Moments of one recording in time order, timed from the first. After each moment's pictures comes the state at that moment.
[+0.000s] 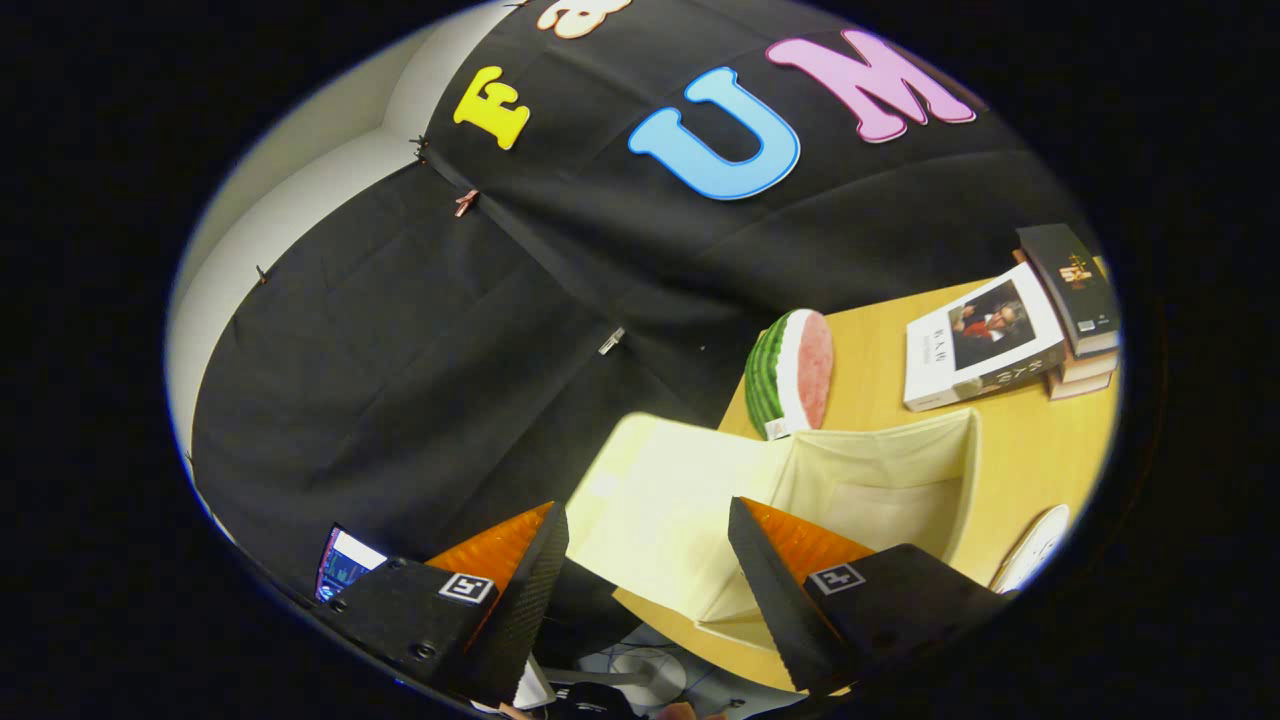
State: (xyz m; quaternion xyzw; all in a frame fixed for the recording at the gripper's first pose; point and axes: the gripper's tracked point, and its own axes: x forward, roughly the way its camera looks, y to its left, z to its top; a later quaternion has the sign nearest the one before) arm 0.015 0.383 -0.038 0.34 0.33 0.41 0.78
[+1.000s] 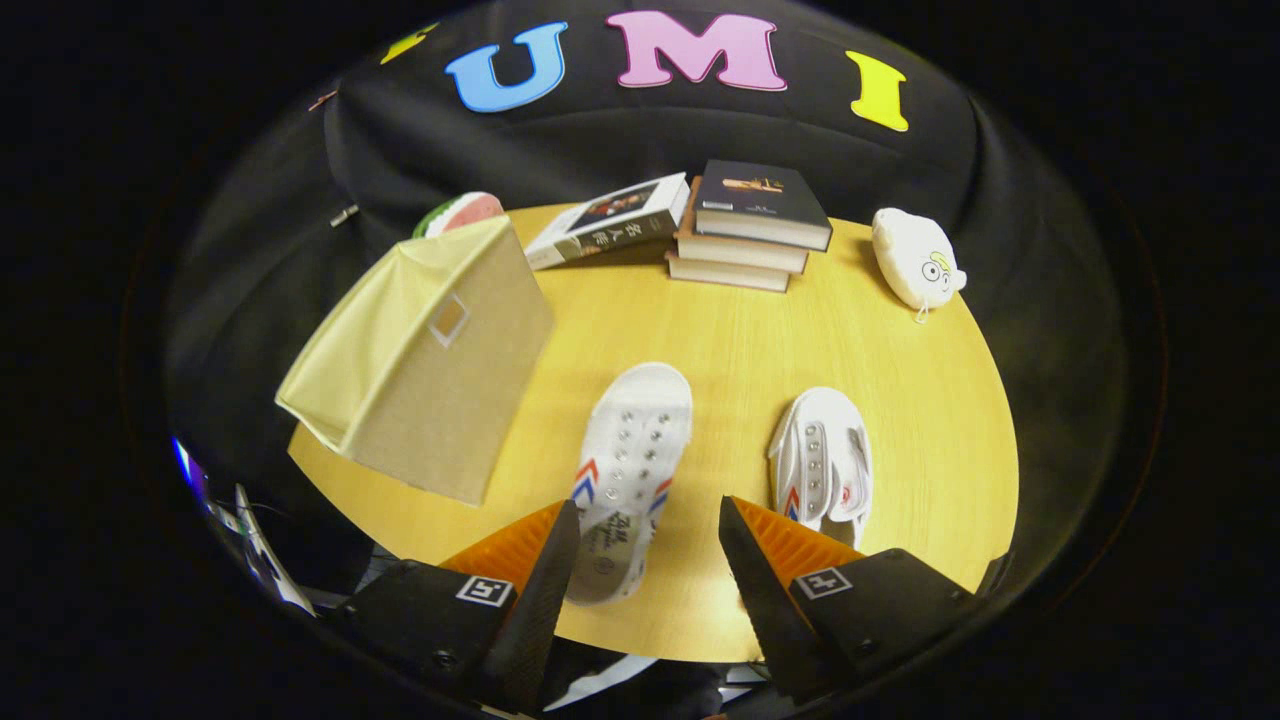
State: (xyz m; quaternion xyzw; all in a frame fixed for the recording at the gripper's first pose) arm -0.071 0.112 -0.323 0.05 0.50 0.17 0.85
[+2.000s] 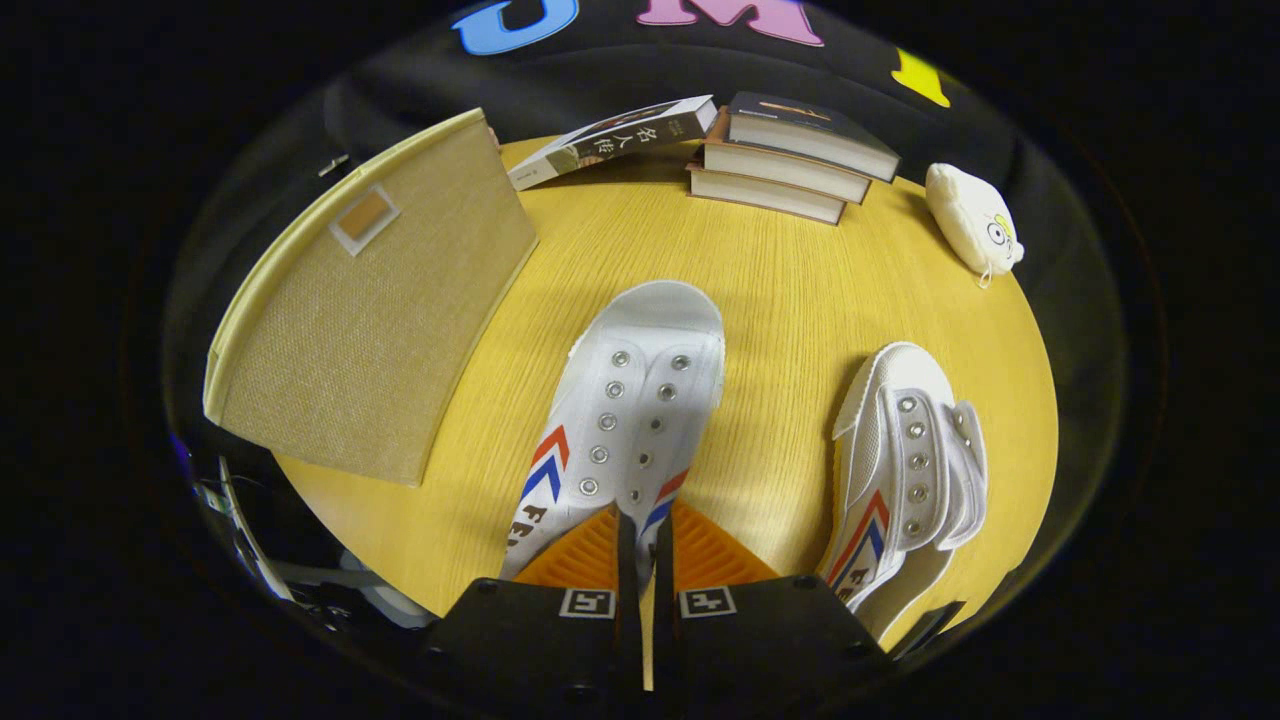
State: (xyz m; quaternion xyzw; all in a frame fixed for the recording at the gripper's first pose) arm -0.056 0.146 -0.381 0.08 0.54 0.20 0.81
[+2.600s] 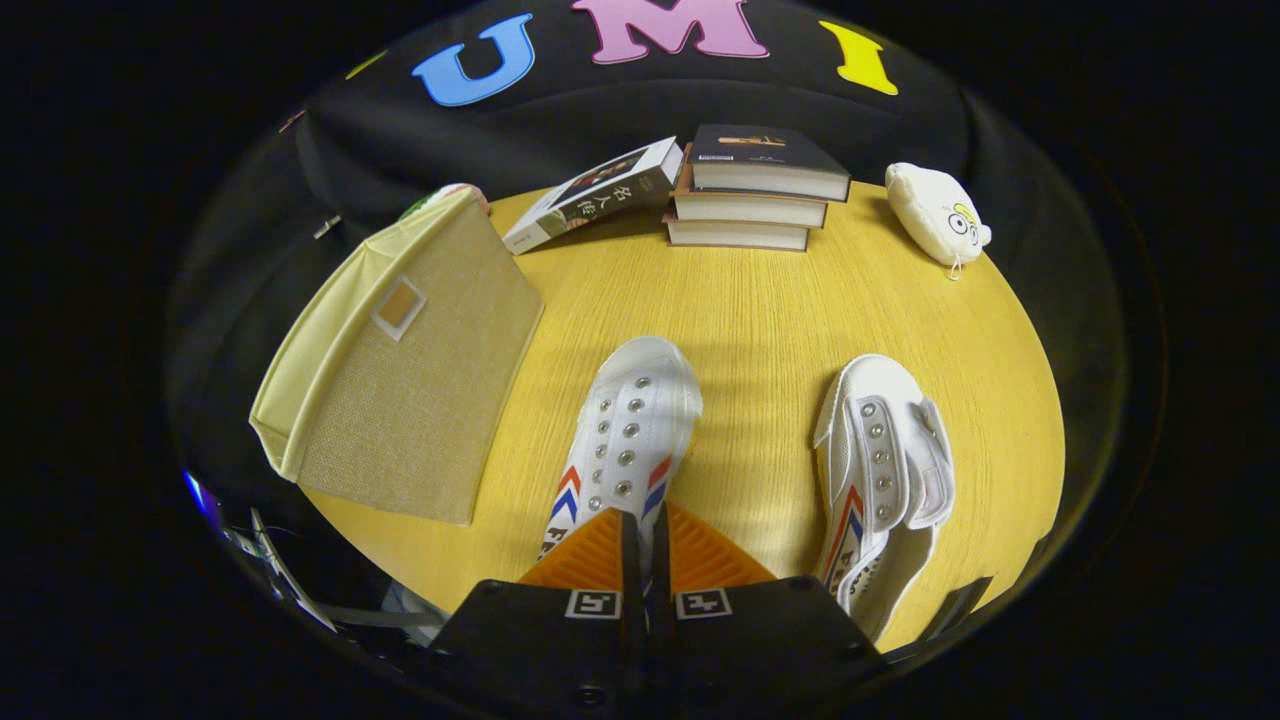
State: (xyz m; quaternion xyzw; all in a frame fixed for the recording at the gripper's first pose) arm -0.046 0.144 -0.343 0.14 0.49 0.18 0.84
